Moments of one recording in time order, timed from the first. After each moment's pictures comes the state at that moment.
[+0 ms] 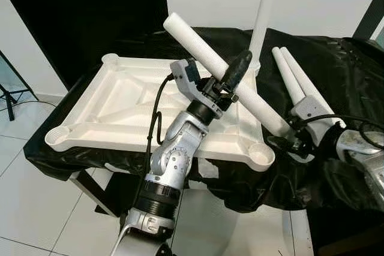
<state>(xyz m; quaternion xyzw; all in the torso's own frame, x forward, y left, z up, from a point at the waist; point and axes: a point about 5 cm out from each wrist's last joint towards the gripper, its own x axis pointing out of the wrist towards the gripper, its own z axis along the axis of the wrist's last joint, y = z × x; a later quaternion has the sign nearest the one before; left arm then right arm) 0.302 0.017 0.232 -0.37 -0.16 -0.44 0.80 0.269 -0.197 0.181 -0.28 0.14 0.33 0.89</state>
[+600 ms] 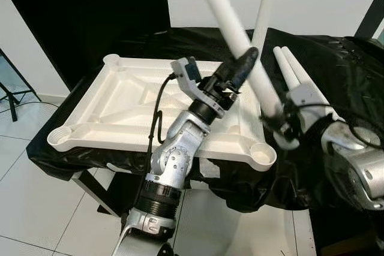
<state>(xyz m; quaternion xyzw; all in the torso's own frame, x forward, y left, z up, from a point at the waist) 0.294 0.010 0.240 -0.39 -0.15 -0.47 0.77 0.281 -0.176 0.213 -0.26 0.02 0.19 0.95</state>
